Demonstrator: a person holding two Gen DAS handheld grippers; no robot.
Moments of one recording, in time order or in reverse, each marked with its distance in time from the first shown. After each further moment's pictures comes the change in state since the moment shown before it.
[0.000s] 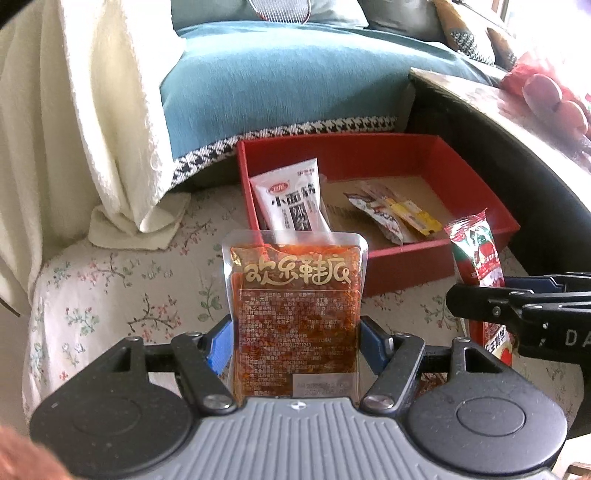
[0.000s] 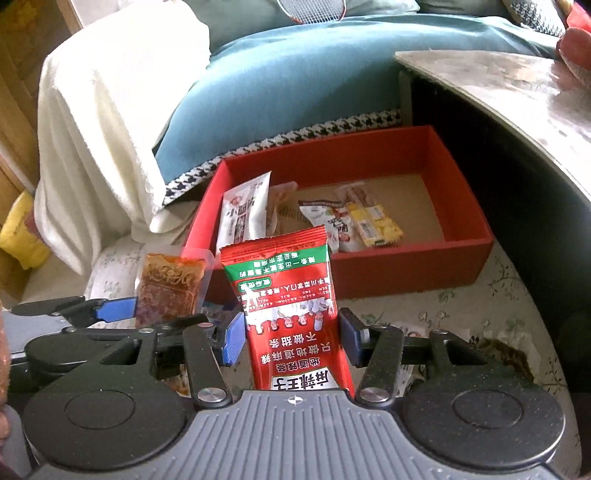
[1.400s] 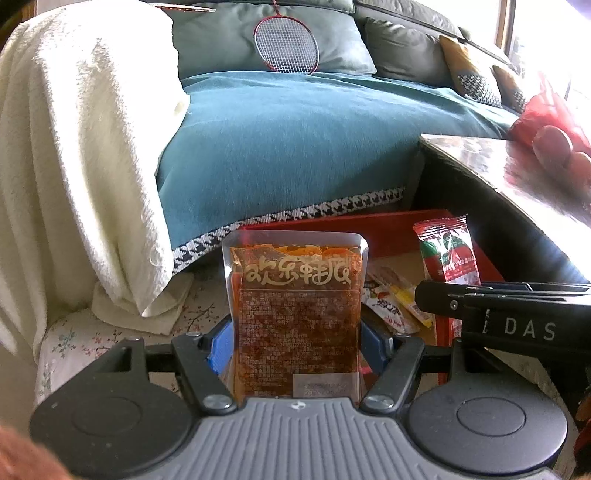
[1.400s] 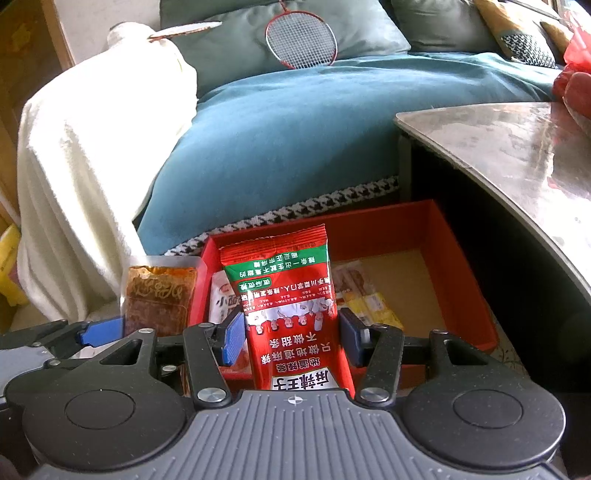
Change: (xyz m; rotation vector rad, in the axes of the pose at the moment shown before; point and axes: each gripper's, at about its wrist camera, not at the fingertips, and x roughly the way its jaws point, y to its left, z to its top) left arm 0.001 -0.009 0.054 -0.025 -0.144 0.029; right arm 0.018 -0.002 0.056 0.010 -0.132 -0.035
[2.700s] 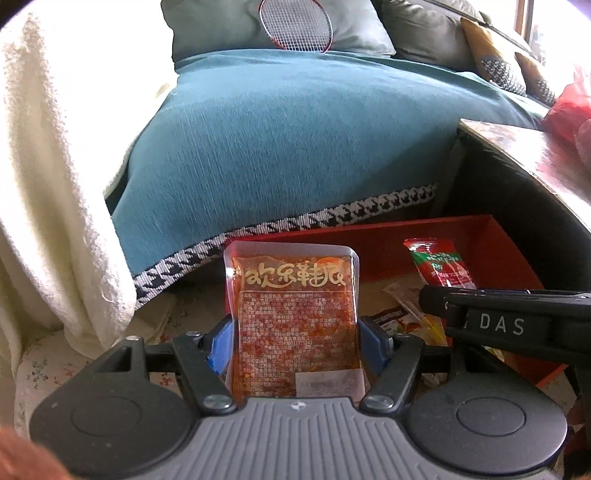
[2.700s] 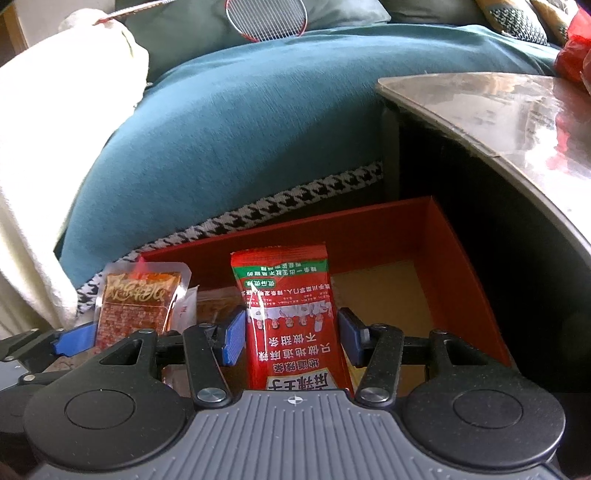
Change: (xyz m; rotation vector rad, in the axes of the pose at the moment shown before) left arm 0.077 -0.007 0.030 -0.009 0.052 0.052; right arm 0.086 -0.032 0.028 0.044 0.064 -0.062
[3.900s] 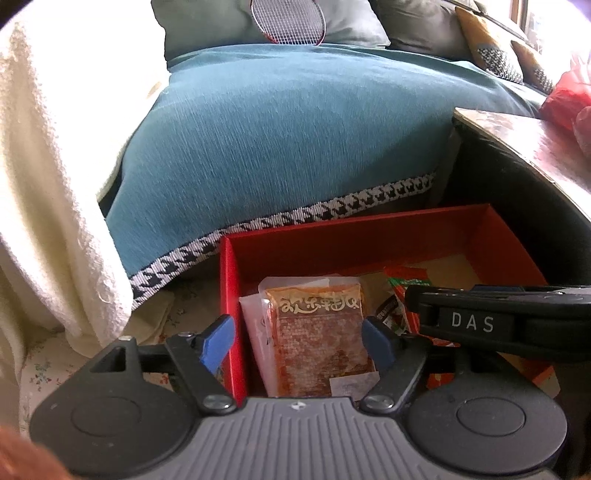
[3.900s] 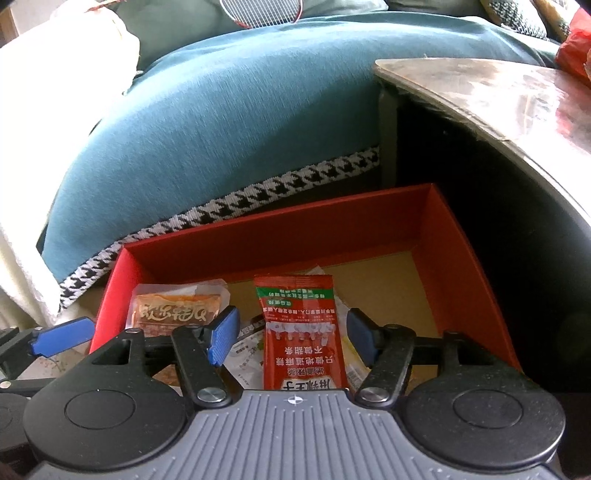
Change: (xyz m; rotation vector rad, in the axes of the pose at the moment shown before) left arm -0.001 -0.006 0.002 0.032 0.020 0.010; right arm 0.012 -0.006 -0.004 -0.003 0.018 -0.019
